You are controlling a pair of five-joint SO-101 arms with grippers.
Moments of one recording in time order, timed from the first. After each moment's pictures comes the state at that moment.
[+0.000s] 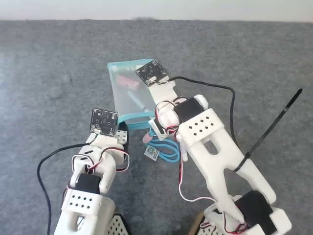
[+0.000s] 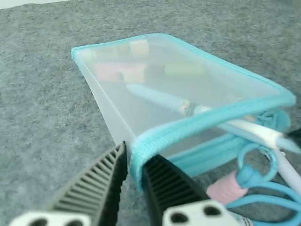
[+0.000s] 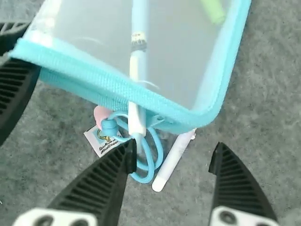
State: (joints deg) left arm 4.2 -75.2 92.1 30.0 3.8; right arm -35.6 -13.7 18.2 72.6 3.4
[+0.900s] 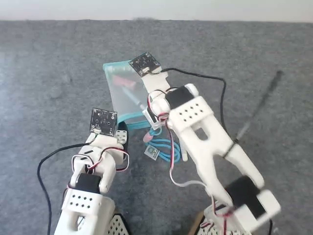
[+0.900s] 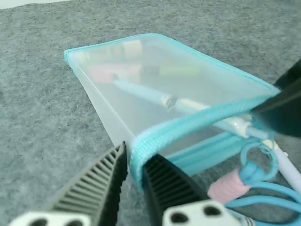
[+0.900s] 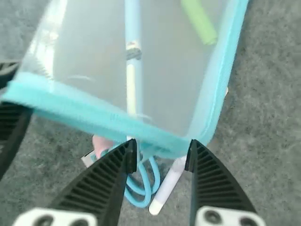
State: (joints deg) left arm 4.0 -75.2 92.1 30.0 3.8; right arm -35.6 -6.8 8.1 72.5 3.7
